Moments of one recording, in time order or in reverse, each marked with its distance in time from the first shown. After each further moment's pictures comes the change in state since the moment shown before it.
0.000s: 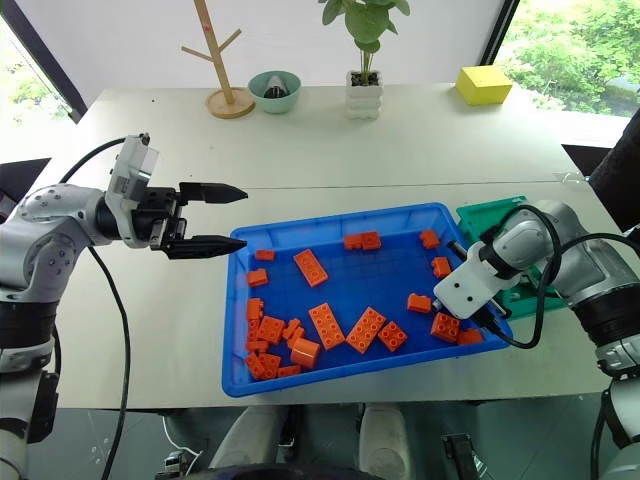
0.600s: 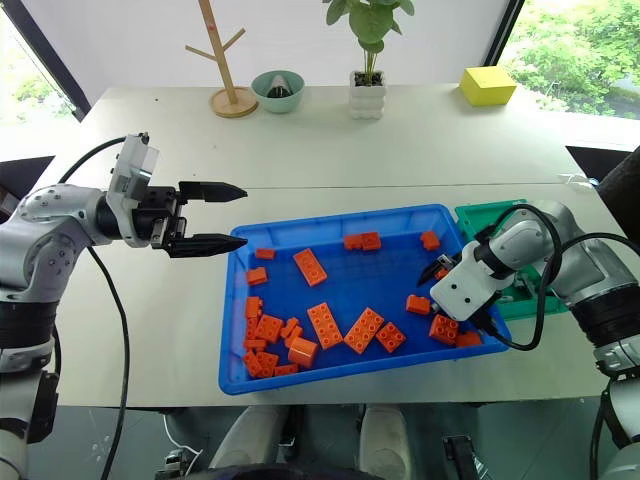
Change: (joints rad) left arm 0.000 0.000 0.000 0.001 0.002 -0.001 0.010; right arm -0.002 -0.010 0.010 0.041 -0.002 -0.145 -0.015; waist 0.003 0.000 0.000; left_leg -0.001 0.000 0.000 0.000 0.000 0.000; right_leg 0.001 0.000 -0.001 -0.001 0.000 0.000
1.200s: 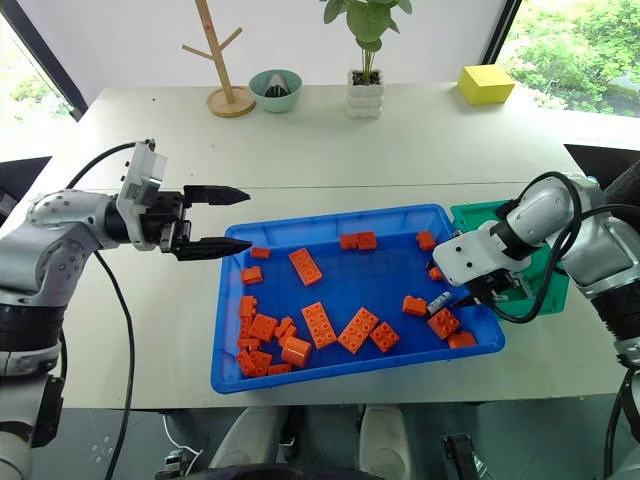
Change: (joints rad) left arm 0.035 -0.020 0.000 0.000 0.038 -0.040 0.030; right arm -0.047 -0.059 -0.010 -0.107 0.130 0.381 0.062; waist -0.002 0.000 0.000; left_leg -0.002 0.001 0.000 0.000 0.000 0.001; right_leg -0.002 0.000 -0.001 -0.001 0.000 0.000
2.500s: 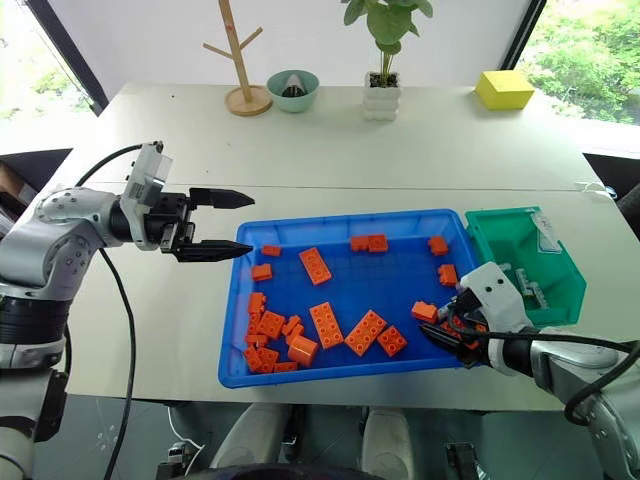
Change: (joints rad) left arm -0.047 -0.015 -0.041 0.054 0.005 -0.006 -0.067; right arm 0.839 0.334 -0.792 -0.926 0.593 1.470 -1.024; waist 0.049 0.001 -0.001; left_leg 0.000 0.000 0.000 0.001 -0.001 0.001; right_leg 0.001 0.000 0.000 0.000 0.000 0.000
